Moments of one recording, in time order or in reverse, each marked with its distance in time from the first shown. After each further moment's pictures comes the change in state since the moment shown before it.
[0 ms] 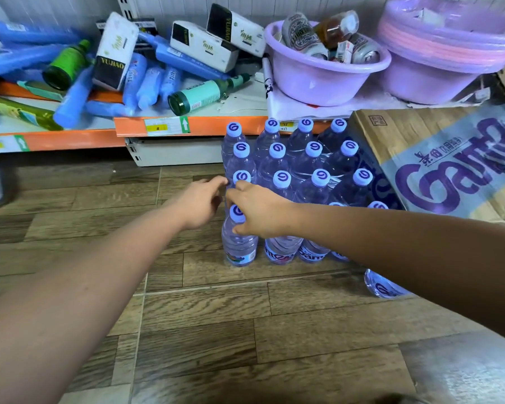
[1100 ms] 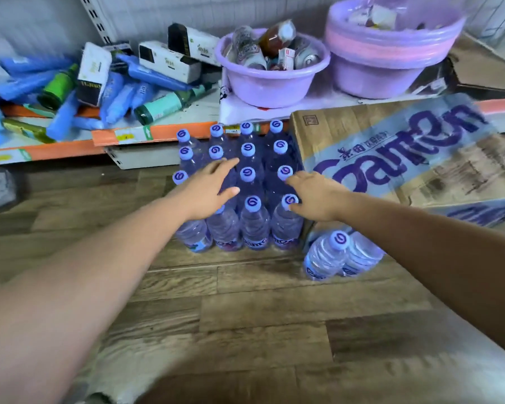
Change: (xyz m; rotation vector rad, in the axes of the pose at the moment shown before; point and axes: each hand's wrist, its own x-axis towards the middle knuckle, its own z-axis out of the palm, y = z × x) left_hand -0.009 0.175 -0.005 0.114 -0.043 -0.015; right_hand -0.163 0.155 -0.059 -0.159 -0.033 0.238
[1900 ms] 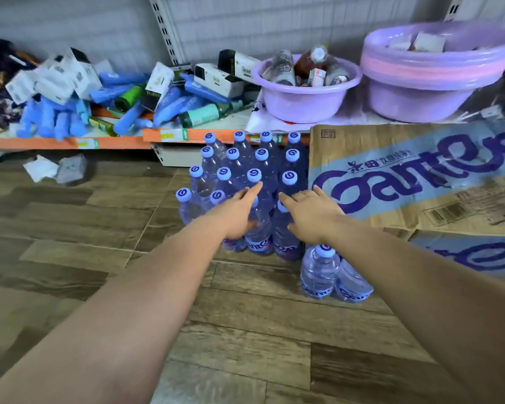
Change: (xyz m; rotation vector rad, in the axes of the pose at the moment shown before) left_hand -0.013 0.072 0.065 0.009 -0.068 -0.290; right_hand -0.015 0.018 0.035 -0.219 0.077 -0.195
